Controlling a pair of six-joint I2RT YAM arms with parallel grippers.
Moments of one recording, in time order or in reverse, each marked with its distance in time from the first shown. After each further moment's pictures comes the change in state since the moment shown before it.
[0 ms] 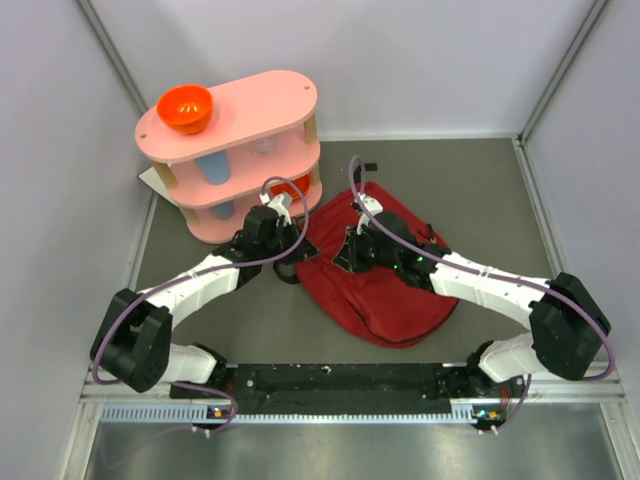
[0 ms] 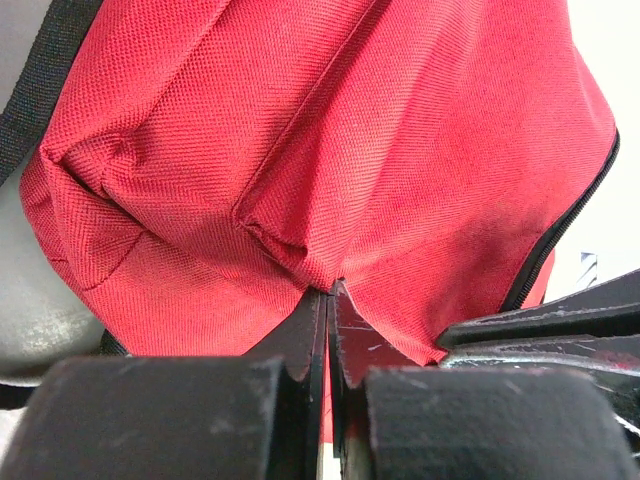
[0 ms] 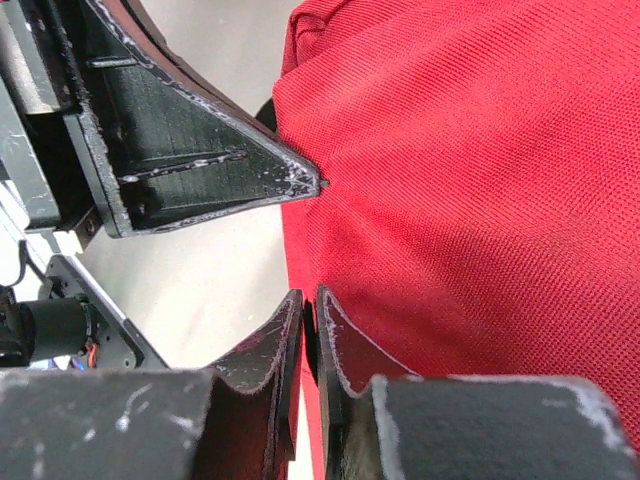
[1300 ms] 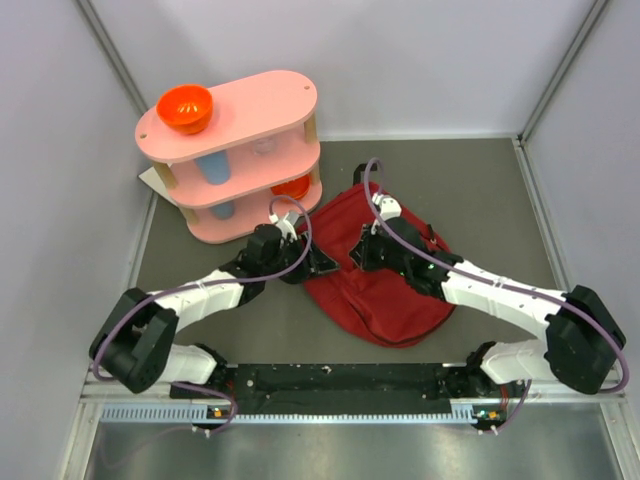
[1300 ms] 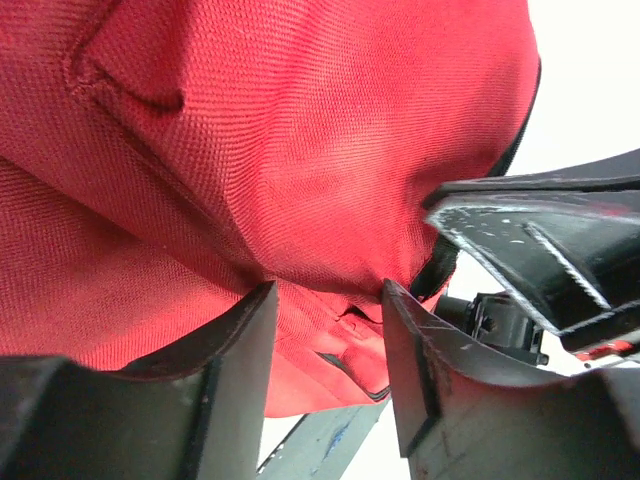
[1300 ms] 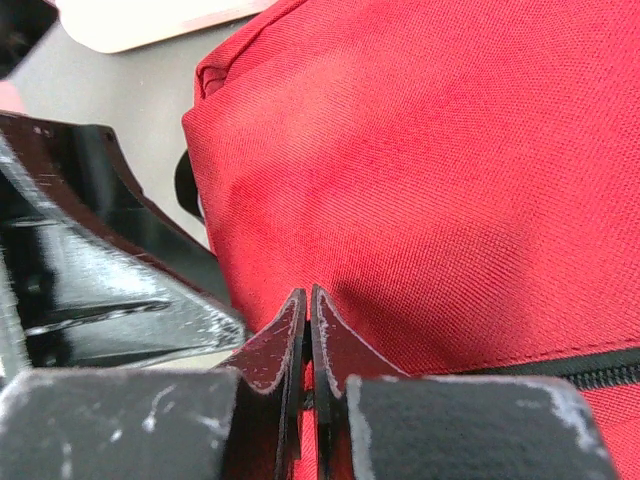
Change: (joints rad) left arm -0.062 -0.027 -0.165 0.248 0.140 -0.247; right arm -0.003 -0.090 -0.072 0.013 0.194 0.003
